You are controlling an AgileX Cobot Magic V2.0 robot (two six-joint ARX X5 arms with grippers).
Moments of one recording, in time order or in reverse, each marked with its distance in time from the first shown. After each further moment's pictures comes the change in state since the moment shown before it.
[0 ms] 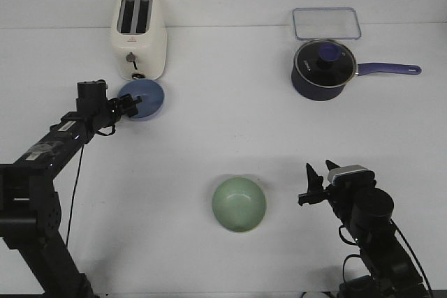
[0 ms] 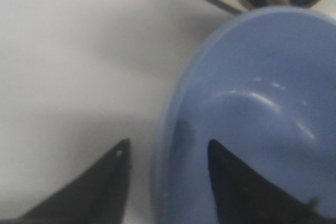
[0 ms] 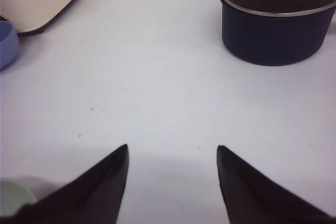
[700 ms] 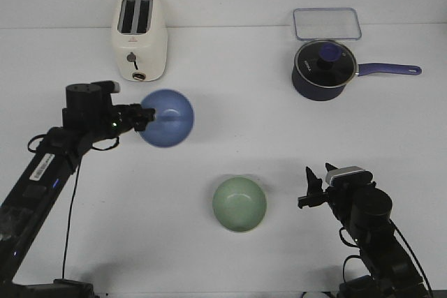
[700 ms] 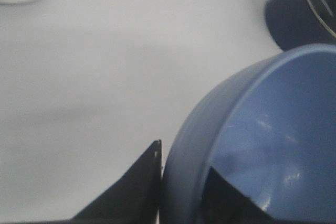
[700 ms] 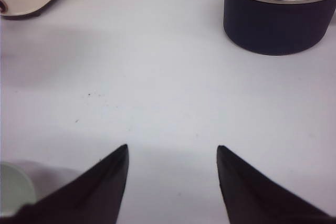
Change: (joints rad) left arm -0.185 -0.500 -0.100 -0.263 0.285 0.138; right arm 0.000 0.000 0.000 -0.040 0.000 -0.026
